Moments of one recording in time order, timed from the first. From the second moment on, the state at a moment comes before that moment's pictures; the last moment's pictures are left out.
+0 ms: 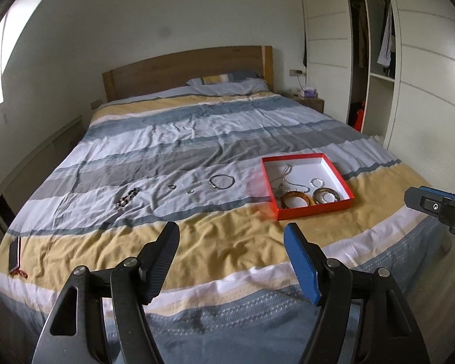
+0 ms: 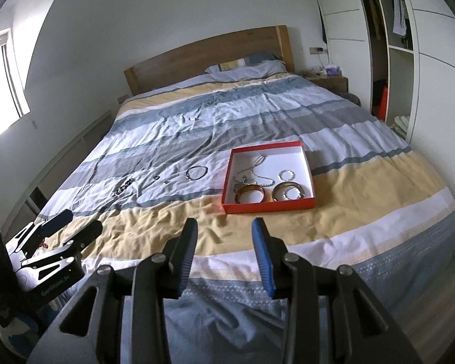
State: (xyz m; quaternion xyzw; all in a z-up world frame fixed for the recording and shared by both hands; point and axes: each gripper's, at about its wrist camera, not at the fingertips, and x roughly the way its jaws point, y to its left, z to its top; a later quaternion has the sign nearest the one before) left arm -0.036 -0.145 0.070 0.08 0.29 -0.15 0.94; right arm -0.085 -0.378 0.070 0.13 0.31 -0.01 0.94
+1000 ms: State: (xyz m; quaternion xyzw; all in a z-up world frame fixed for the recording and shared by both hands) left arm -0.022 0.029 0.004 0.02 0.36 0.01 0.93; right arm -0.034 -0.352 0.048 0.13 0.35 0.03 0.93
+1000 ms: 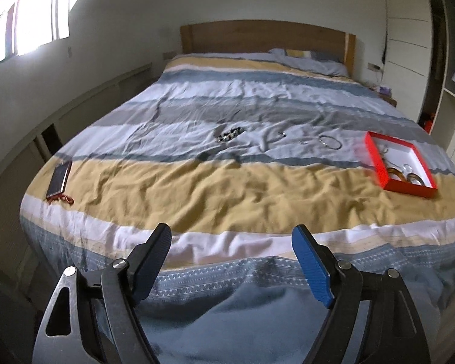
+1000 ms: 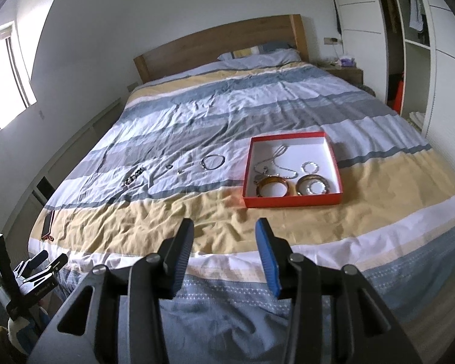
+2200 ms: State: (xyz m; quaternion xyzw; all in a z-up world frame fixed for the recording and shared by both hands) left arm 0.308 -0.094 -0.101 0.01 0.46 -0.18 0.87; right arm 0.312 -0.310 -0.079 0.06 0.47 0.07 0.88
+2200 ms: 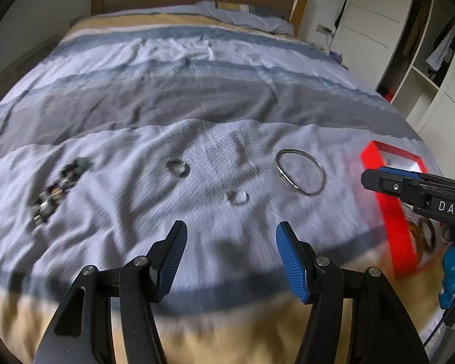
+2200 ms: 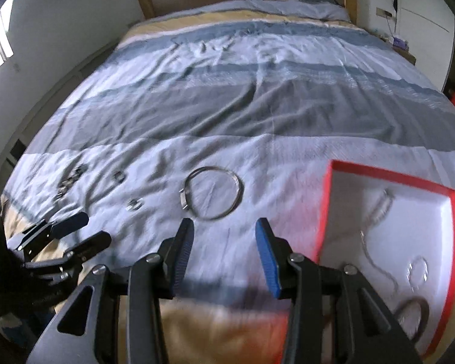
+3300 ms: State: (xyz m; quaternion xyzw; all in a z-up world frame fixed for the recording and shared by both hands) left arm 0.320 -0.110 -0.120 0.05 0.43 -0.19 0.88; right arm 0.335 -0.295 -0.116 0.07 0.47 0.03 0.88
